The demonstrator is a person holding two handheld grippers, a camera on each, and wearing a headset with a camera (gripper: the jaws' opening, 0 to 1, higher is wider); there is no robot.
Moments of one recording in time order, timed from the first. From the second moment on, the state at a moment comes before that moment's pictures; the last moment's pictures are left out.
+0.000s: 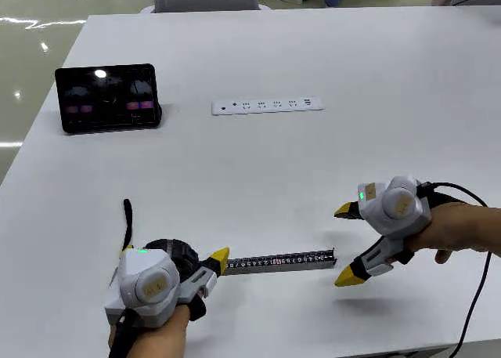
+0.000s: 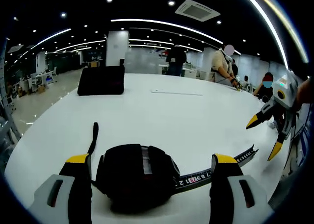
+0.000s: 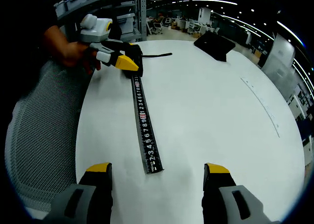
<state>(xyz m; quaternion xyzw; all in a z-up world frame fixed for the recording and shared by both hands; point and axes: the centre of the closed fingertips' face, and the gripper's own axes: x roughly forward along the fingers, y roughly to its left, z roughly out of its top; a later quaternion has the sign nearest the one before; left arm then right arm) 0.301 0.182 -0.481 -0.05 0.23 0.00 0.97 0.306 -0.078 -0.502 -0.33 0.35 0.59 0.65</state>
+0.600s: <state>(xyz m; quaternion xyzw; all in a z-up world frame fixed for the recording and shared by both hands) 0.298 0.176 -0.487 -0.04 0.22 -0.01 0.97 0.297 -0.076 -0.523 -0.37 0.35 0.62 0.59</state>
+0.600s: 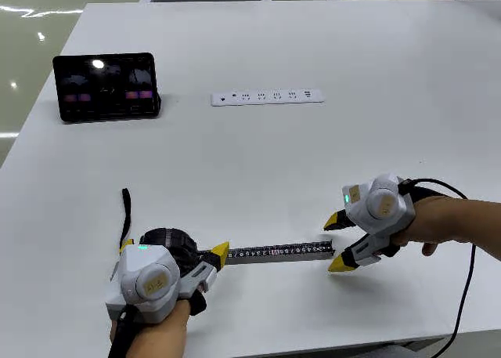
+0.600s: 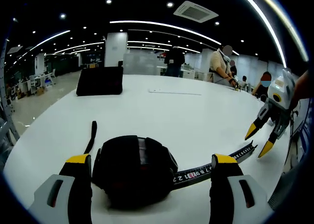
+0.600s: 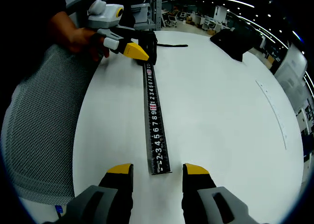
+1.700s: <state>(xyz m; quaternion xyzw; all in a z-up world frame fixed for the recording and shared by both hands) 0.295 0.188 -0.490 -0.06 0.24 0.01 0.97 0.298 -0.079 -0.526 -0.40 0.36 0.63 0.56</state>
